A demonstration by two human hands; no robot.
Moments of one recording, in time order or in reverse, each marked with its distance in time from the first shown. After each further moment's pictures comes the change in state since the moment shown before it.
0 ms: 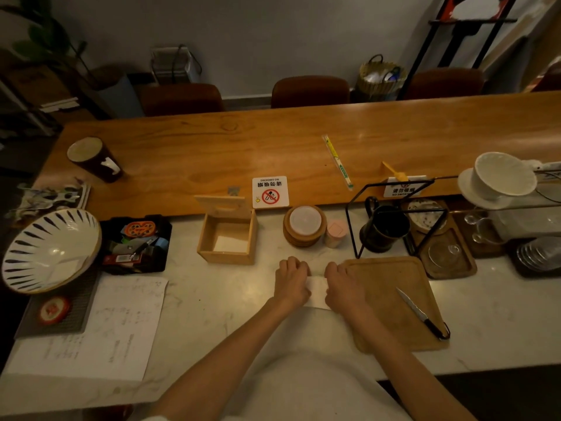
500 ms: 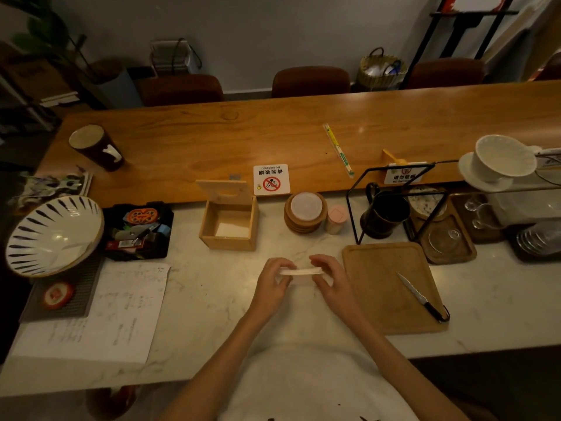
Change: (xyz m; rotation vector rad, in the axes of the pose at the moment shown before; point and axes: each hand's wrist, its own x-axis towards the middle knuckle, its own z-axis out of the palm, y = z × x) left_hand -0.057 -0.044 0.005 -0.836 0.321 0.080; right_hand -0.039 -0.011 0.024 1.042 0.272 -0.252
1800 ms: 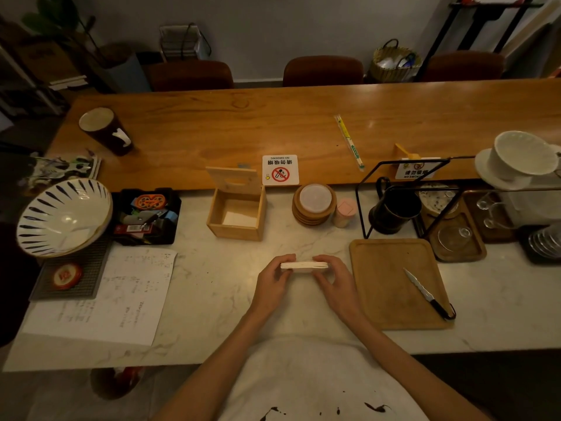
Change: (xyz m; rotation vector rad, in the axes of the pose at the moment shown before) left_hand -0.014 -0.020 0.000 -0.165 0.052 -0.094; right_hand -0.004 0.021 0.016 -0.105 0.065 0.005
